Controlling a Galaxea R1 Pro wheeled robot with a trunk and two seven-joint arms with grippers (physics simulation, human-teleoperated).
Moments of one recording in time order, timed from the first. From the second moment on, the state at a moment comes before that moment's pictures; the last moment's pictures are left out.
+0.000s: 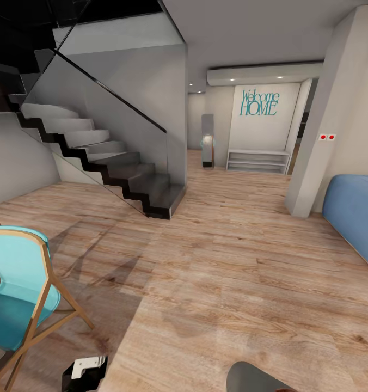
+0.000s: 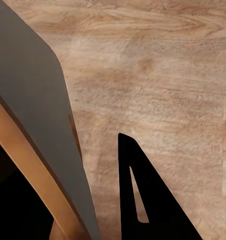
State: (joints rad) left arm -0.33 0.10 0.11 -0.28 0.02 -0.43 -0.05; right arm 0.06 -0.19 -0.31 -0.72 -0.05 -0.10 0.38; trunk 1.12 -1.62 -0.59
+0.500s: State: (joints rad) left arm -0.31 0.11 0.01 -0.21 0.02 -0.43 -0.05; right arm 0.02 -0.25 -0.50 -0.65 -0.05 -0.10 0.37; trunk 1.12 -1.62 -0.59
